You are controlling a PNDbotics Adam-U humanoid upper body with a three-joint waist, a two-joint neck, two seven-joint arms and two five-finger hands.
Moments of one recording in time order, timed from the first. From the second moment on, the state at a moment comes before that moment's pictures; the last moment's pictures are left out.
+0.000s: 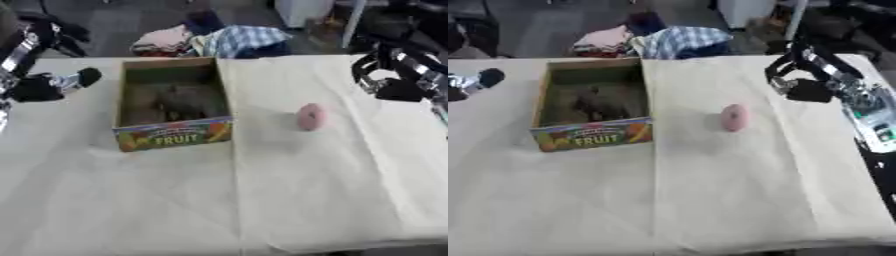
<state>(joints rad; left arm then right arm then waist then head) -0.43 0.58 -0.08 -1.58 -0.04 -0.18 -0.14 -0.70 -0.55 0.12 -1.01 0.31 -0.36 0.42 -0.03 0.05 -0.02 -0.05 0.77</state>
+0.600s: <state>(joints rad) -0.27 0.54 0.01 -1.75 0.01 -0.11 -0.09 -0.77 -0.47 0.12 -0.73 0.65 -0.47 0.40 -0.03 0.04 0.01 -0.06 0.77</state>
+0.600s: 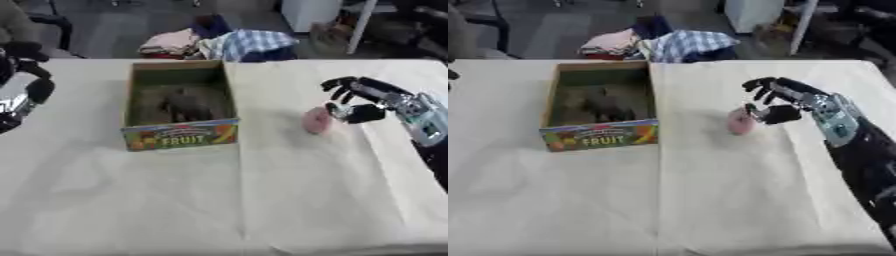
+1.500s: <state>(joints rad) -0.23 0.53 0.02 -1.76 0.01 -0.10 -0.08 -0.77 -0.42 0.08 -0.67 1.06 -0.49 0.16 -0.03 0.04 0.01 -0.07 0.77</state>
